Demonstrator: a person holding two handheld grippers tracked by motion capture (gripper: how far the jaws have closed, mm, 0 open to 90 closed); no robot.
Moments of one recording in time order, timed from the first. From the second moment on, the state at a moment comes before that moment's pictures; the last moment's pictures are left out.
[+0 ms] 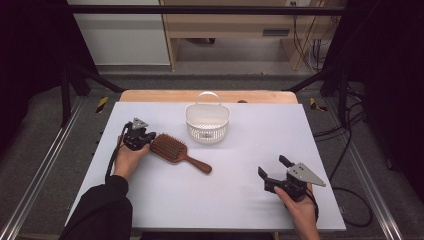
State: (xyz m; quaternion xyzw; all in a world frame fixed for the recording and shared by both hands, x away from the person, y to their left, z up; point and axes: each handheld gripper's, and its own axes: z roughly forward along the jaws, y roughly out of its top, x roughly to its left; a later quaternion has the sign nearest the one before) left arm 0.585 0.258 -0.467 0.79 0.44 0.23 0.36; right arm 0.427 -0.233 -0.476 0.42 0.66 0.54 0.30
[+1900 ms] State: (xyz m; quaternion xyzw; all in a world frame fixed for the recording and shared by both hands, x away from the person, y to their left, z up) left arm 0.501 0.115 -0.468 0.86 0.30 0.17 0.39; right arm 0.428 -0.226 -0.474 0.41 0.70 0.52 0.27
